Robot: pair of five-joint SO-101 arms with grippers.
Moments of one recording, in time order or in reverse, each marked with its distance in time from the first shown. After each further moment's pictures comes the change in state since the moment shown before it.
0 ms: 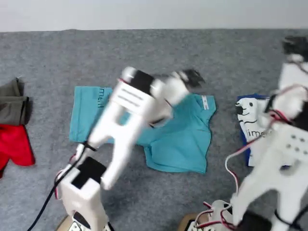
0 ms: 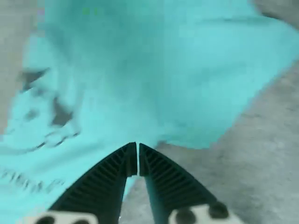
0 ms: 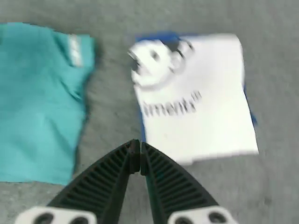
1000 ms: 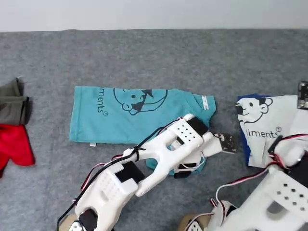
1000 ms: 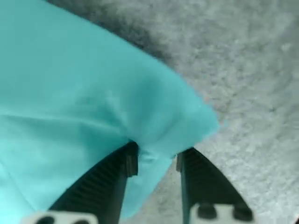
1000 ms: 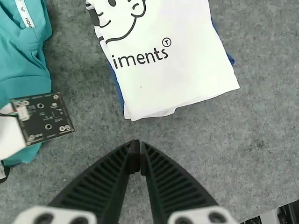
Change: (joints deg) left arm 17.0 21.1 5.9 -8.4 2.7; right arm 10.5 -21.1 19.9 0.0 3.7
